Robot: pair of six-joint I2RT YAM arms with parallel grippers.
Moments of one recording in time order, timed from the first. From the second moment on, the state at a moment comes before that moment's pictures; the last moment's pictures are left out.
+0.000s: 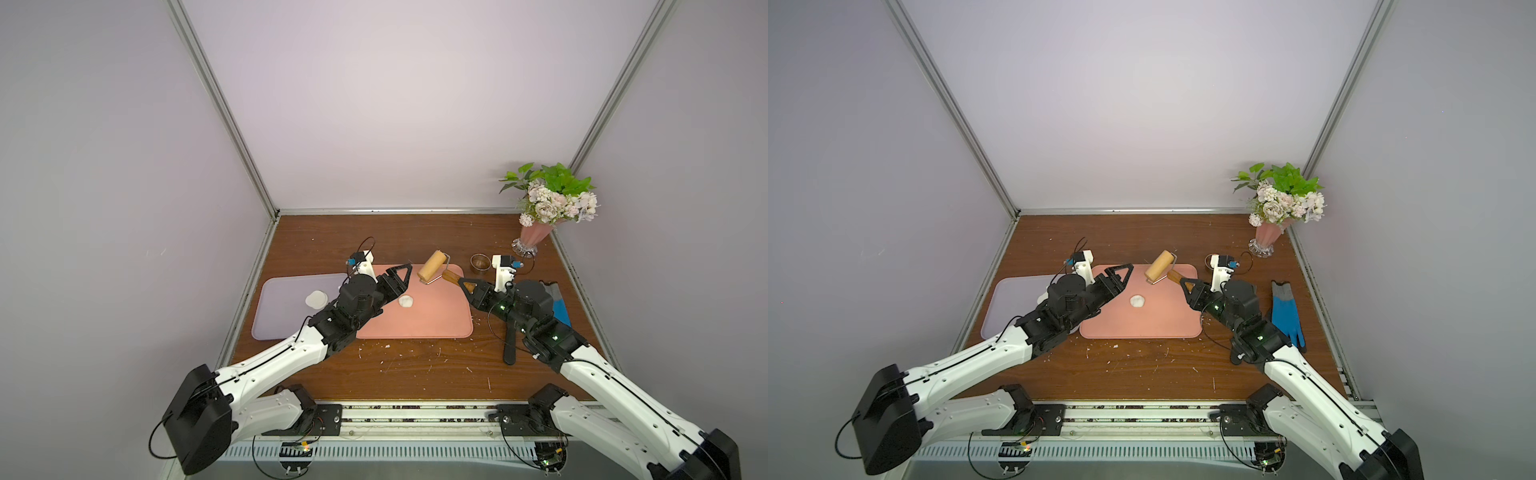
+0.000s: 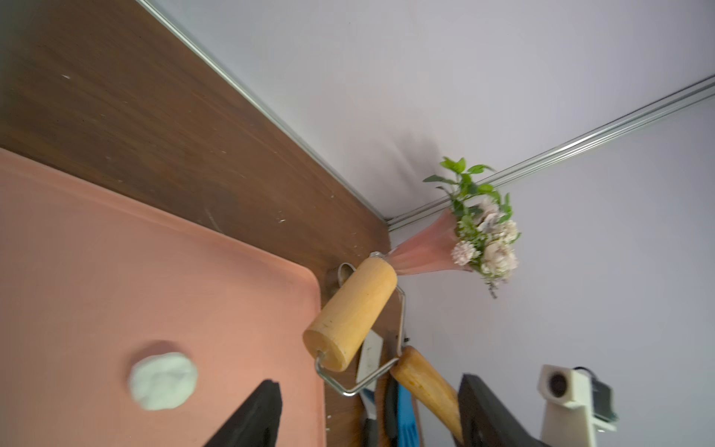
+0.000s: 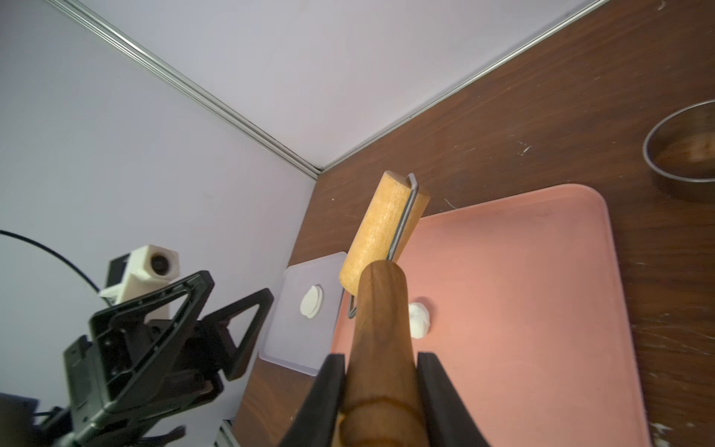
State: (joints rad) left arm -0.76 1.14 0.73 0.09 -0.18 -1.04; right arm 0.55 0.85 0.63 -0.10 -0.09 0.75
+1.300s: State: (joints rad) left arm -0.68 1.44 0.72 -0.68 -0.34 -1.15; right arm 0.55 0.79 0.64 -0.23 -0.06 0.65
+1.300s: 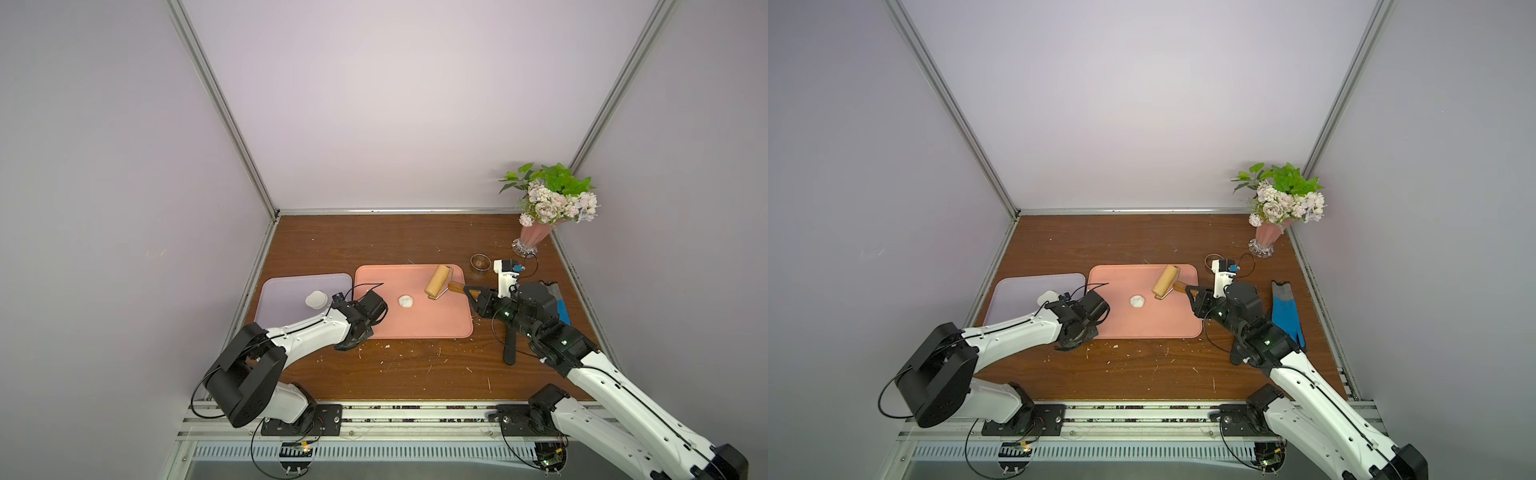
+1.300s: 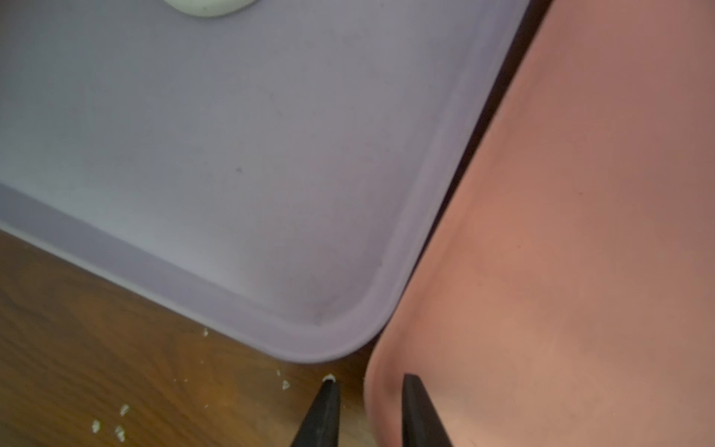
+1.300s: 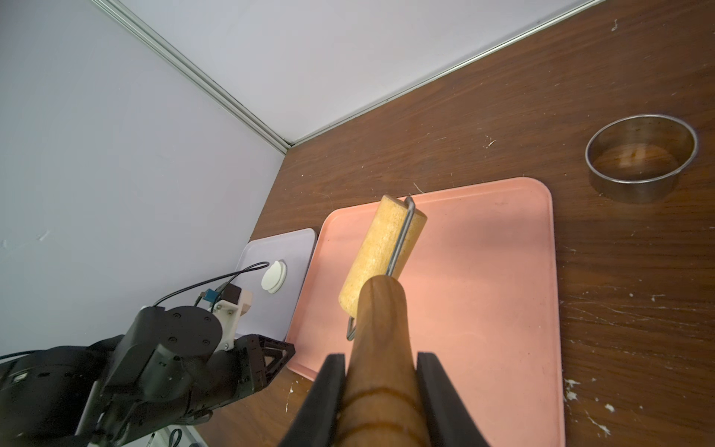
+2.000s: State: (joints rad) left arm -0.79 1.52 0.77 -0.65 -0.34 -1.18; right arm 0.55 0.77 0.64 -0.24 -0.03 0.64
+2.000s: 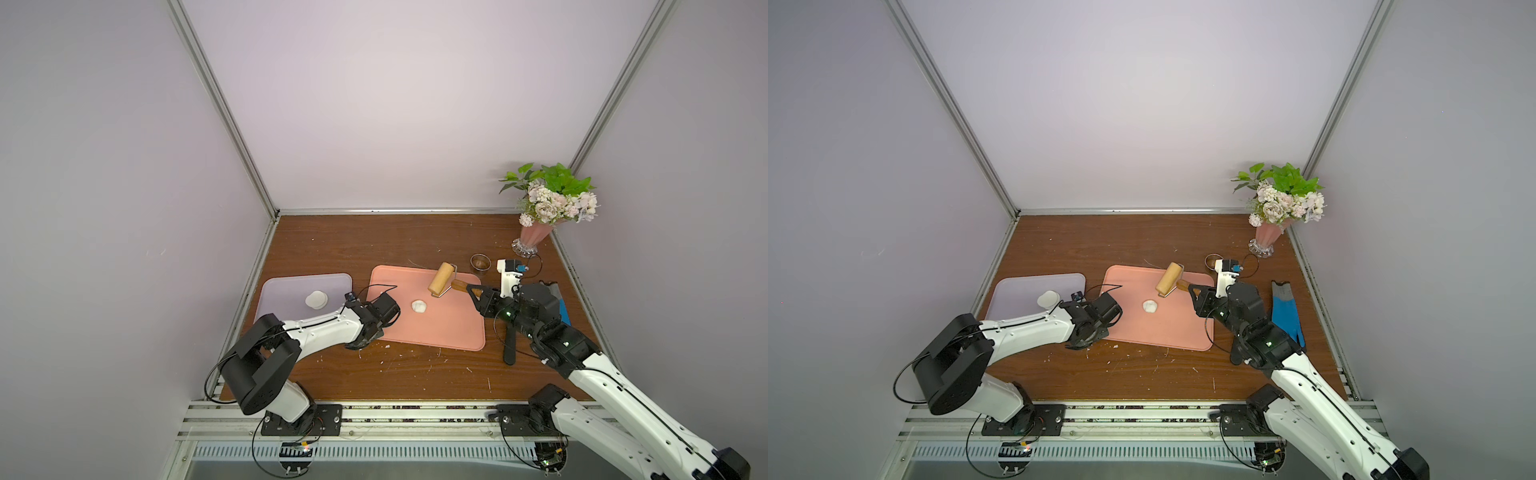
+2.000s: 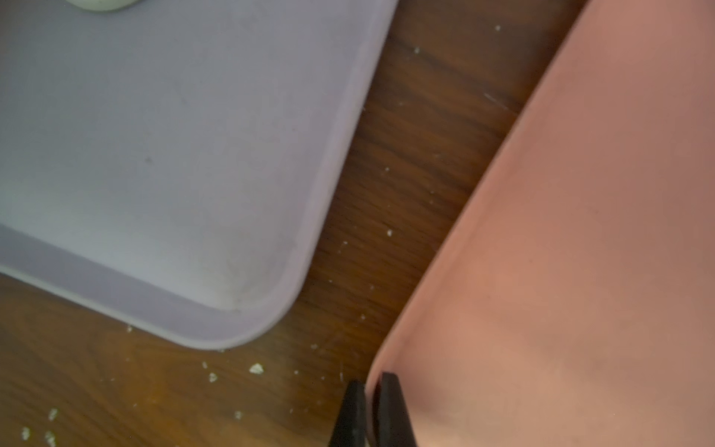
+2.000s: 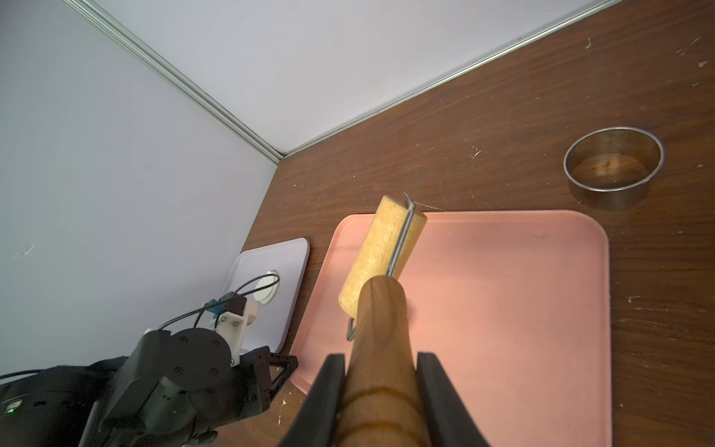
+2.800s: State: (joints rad) left arm -0.68 1.47 0.84 -0.68 -0.25 -1.00; right arm 0.55 0.82 0.66 -0.32 -0.03 0.59
